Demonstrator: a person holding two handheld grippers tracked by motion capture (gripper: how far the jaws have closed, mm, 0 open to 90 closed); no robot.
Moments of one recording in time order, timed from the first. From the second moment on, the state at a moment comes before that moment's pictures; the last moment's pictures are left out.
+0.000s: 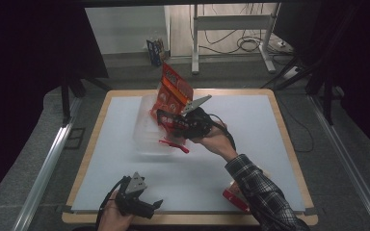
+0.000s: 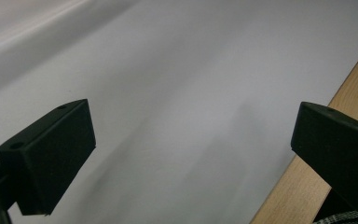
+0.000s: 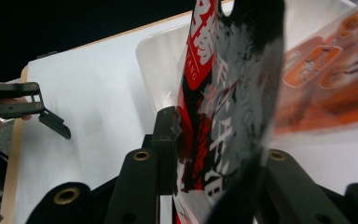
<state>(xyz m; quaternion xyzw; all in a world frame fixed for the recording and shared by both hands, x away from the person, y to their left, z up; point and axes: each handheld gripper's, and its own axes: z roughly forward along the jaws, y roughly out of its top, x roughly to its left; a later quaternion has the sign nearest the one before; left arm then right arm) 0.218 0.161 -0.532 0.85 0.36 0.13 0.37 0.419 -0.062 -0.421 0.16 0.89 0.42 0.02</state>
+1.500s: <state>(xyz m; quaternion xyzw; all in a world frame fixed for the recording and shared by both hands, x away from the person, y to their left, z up) 0.217 0.158 -0.533 0.85 0.35 0.12 0.37 0.430 0.020 -0.459 0.13 0.90 0.41 0.02</state>
